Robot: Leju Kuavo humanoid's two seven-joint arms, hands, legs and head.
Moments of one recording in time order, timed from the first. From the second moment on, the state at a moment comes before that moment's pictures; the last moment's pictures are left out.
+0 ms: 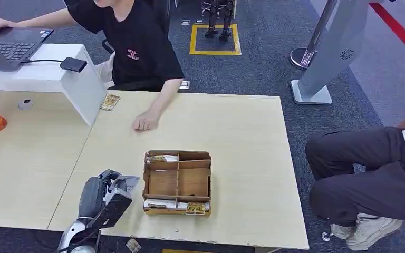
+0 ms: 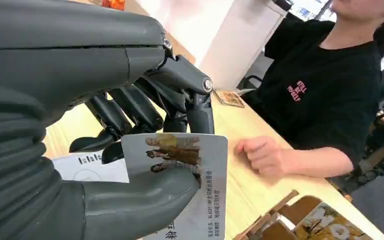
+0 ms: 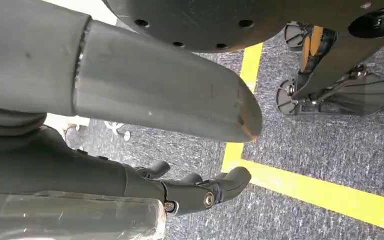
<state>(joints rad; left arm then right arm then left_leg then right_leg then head) 0.01 0.13 -0.40 -1.47 -0.59 0.28 -0.10 -0.06 0.20 -1.12 -0.20 1.23 -0.01 -0.02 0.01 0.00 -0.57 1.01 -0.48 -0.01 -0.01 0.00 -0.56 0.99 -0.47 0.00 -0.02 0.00</state>
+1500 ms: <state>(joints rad) -0.02 0.22 -0.35 -1.45 -0.62 0.13 -0.05 -0.06 0.19 -1.12 -0.20 1.23 0.00 -0.02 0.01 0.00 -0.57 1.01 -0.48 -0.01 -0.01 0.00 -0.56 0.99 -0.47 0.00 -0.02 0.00</state>
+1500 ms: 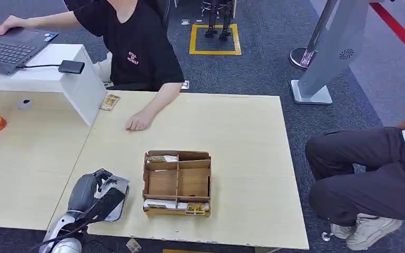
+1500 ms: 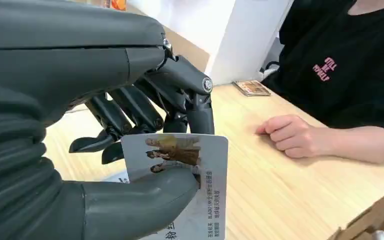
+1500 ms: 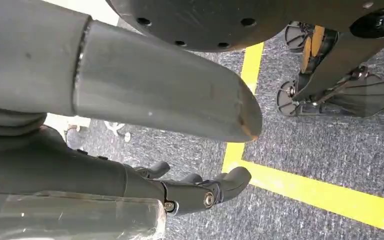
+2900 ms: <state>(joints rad) 0.02 0.25 -0.34 -1.50 -0.72 0.05 0.00 -0.06 0.19 -1.13 -0.20 1.24 0.00 -0.03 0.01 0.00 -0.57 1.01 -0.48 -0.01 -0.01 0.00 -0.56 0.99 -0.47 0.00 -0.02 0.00</state>
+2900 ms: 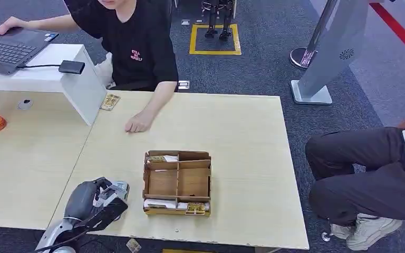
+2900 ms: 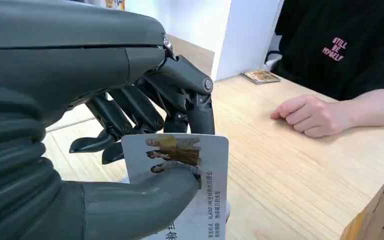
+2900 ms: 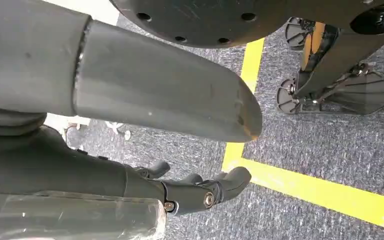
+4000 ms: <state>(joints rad) 0.05 0.21 -0.39 -1.49 -0.92 0.17 0.07 -0.06 0.19 -1.13 -0.20 1.23 0.00 -0.03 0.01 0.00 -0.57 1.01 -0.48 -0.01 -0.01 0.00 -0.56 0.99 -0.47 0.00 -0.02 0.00</state>
